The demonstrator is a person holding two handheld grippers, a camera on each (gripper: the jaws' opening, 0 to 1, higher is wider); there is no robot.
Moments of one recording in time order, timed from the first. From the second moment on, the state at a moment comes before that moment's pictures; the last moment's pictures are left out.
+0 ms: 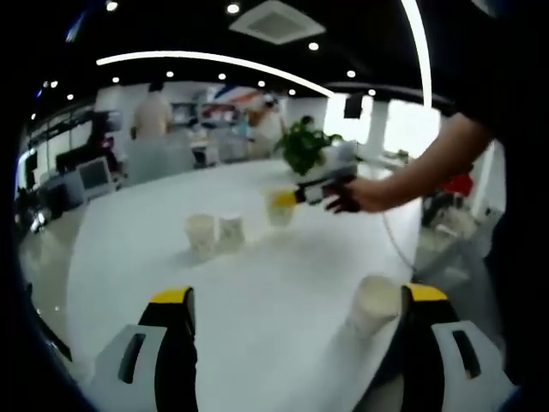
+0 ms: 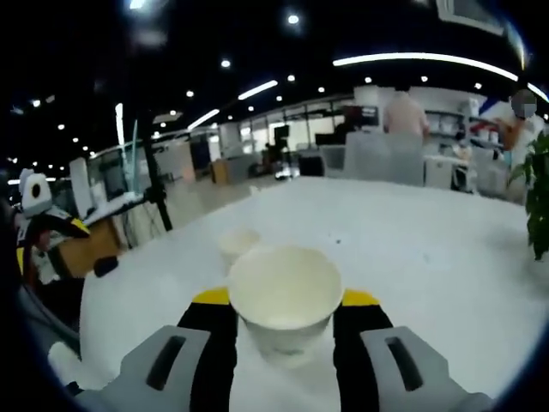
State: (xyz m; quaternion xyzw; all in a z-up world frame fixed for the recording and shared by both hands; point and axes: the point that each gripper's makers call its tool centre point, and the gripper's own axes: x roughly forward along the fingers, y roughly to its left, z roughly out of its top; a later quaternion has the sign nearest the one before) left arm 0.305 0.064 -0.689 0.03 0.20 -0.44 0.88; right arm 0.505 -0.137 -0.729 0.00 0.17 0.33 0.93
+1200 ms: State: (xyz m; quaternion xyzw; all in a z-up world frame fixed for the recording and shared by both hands) left arm 0.292 0.070 -0.675 0.08 0.18 -0.49 0.85; right arm 0.427 -0.137 -0.595 0.03 0.08 0.34 0.94
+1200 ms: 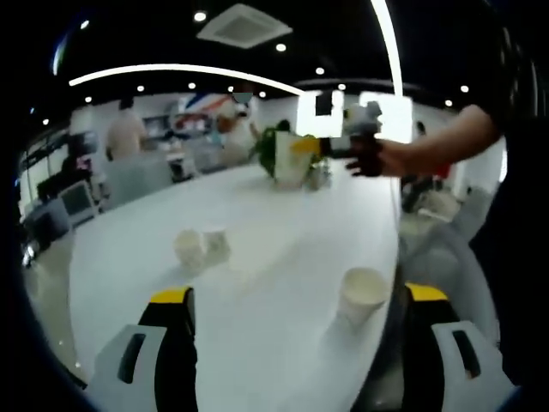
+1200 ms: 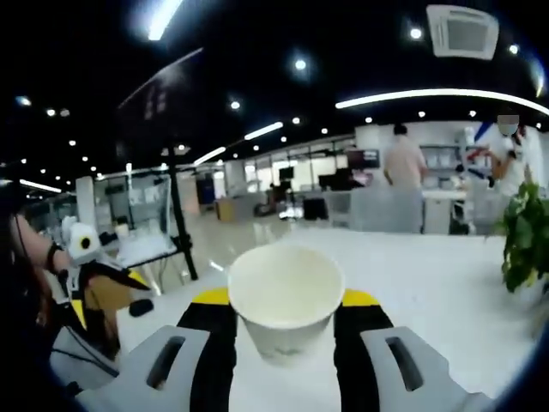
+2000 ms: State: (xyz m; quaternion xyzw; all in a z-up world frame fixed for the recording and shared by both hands) left arm 0.286 0.083 -0.675 0.09 0.18 -0.51 0.84; right arm 0.367 -0.127 -0.556 0.05 0.04 0.37 0.93
